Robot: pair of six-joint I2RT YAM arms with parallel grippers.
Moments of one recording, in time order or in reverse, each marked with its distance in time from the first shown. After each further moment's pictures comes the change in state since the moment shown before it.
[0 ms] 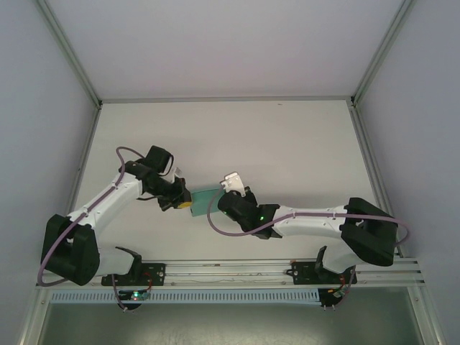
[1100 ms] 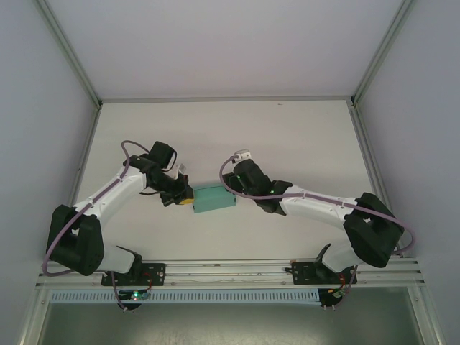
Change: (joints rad) left arm -0.002 0.056 0.062 -0.013 -0.002 0.082; right arm -0.287 -0.004 0.078 -0.002 -0.411 0.054
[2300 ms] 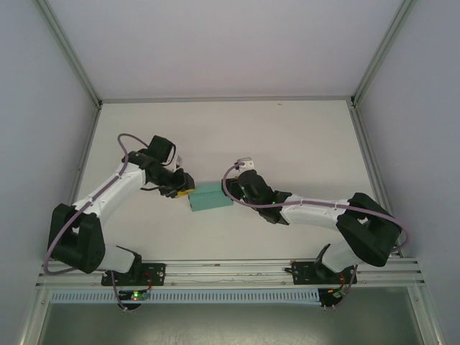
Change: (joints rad) left arm 0.018 -0.007 0.016 0.072 -0.096 -0.014; right arm 0.020 0.014 -0.159 0.274 -0.031 0.127
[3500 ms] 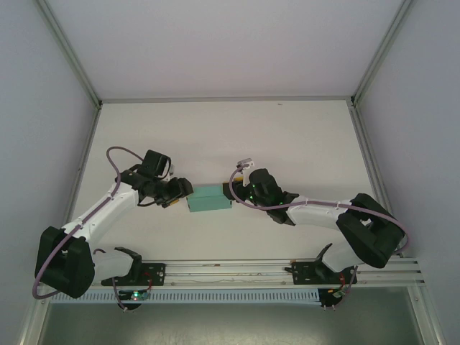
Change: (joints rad) left arm -0.019 -0.166 -0.173 0.118 -0.129 -0.110; right arm -0.099 -0.016 -0.085 0.138 -0.267 -0.106
